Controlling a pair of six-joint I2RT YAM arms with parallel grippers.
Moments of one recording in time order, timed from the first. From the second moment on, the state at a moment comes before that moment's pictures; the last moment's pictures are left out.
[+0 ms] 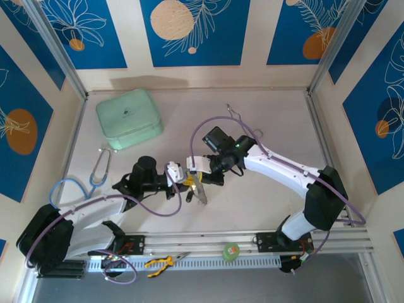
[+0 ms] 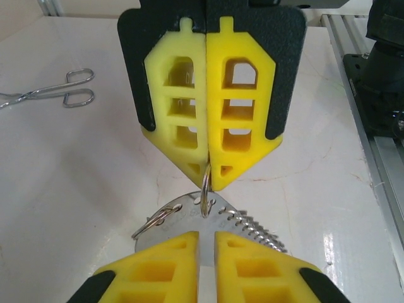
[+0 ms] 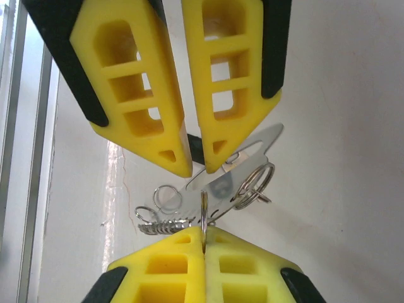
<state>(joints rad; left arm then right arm) -0.67 1.12 0.41 0.28 0.63 0.32 0.82 1.52 1.22 -0.88 -0.38 -0.73</state>
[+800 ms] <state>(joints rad) -0.67 1.15 0.39 0.38 0.67 0.26 0.82 1.52 1.23 -0.88 -0.41 -0.72</state>
